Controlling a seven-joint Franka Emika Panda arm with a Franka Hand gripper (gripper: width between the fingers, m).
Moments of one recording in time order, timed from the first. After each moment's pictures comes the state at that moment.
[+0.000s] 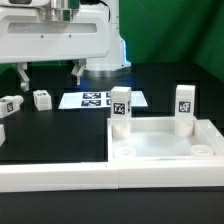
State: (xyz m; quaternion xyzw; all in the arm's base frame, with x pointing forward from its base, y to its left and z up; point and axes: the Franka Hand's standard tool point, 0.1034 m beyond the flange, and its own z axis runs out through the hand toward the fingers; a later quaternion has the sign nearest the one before) arm 0.574 -0.116 0.105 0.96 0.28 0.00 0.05
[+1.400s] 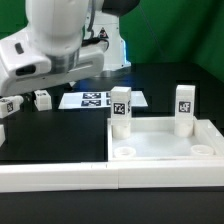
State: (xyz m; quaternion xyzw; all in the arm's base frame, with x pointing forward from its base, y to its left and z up) arm 0.426 -0.143 0.050 0.91 0.19 -0.37 0.03
